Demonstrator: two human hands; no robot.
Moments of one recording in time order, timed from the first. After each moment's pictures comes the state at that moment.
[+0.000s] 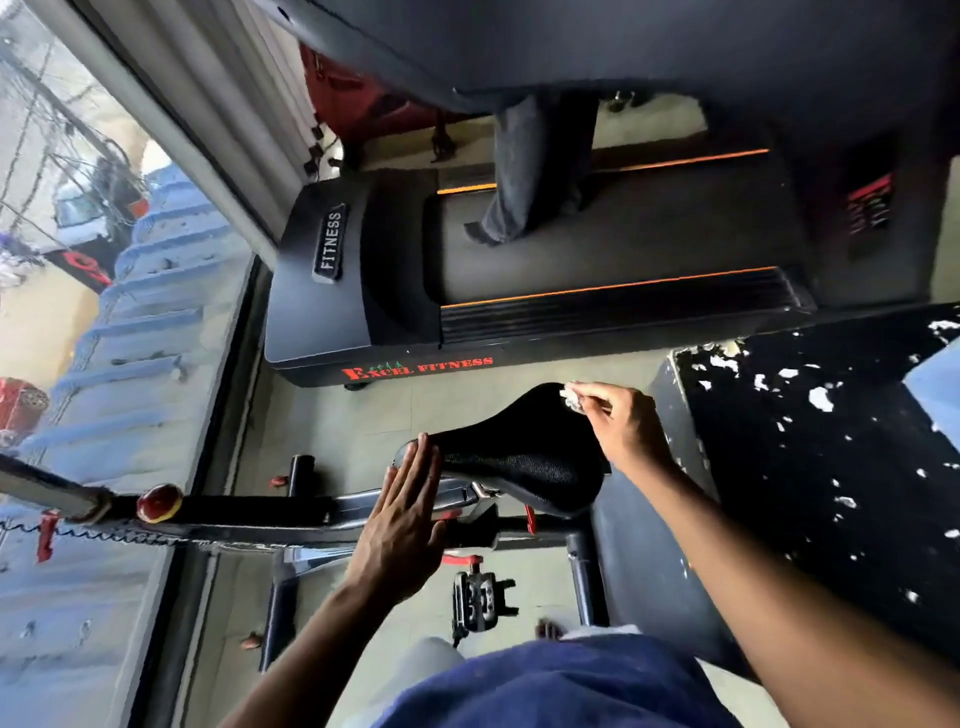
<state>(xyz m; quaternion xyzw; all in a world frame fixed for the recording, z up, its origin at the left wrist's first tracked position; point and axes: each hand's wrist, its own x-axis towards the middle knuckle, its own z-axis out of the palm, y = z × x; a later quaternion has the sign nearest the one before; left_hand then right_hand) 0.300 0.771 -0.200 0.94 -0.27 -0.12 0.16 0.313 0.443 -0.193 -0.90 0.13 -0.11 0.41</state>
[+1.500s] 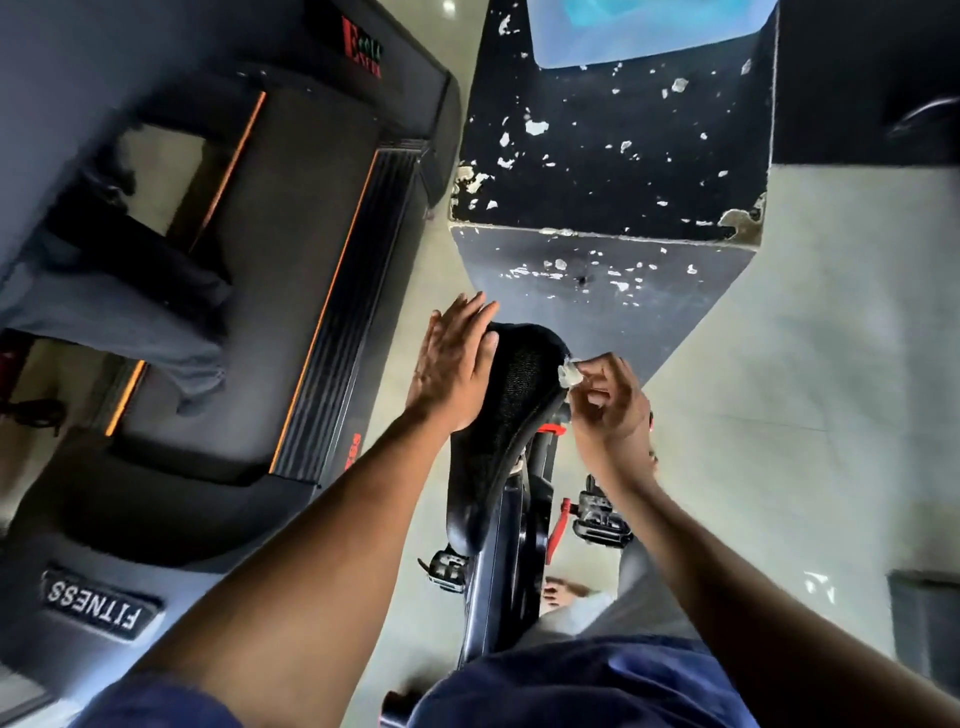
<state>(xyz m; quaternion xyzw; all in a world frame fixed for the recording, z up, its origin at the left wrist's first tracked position) 0.469 0.571 -0.230 0.59 -0.77 -0.14 0.17 0.268 0.650 -0.226 -0.50 0.67 -0.46 0.31</state>
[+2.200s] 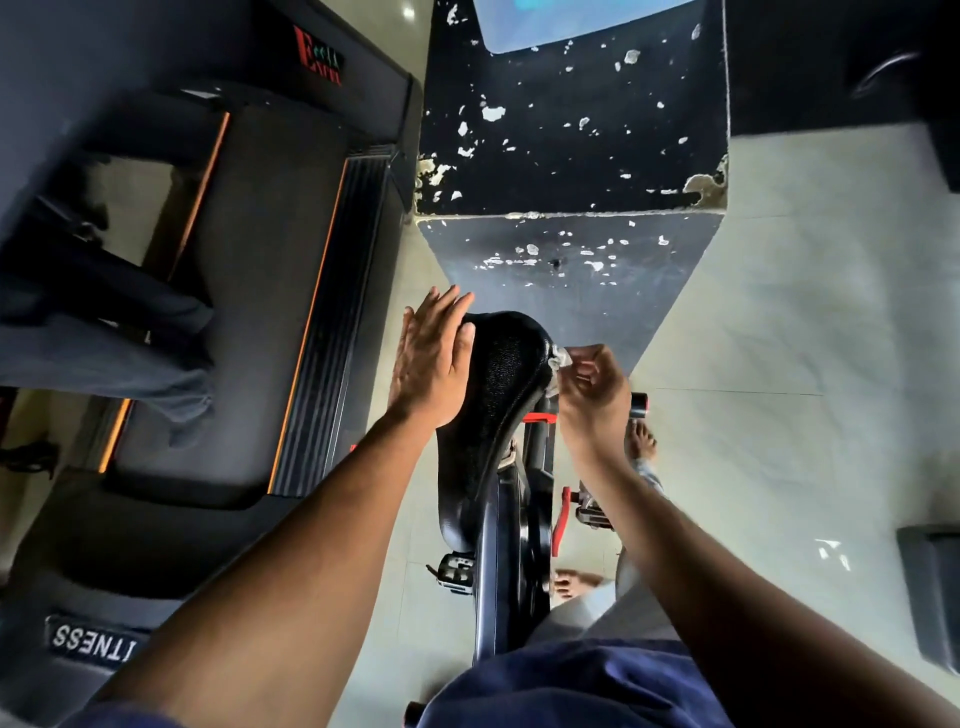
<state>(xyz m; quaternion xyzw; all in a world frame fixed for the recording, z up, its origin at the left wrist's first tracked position) 0.471 0.571 -0.233 0.59 -0.77 -0.14 0.18 0.288 0.652 -0.225 -0.28 0.69 -0.52 0.43</state>
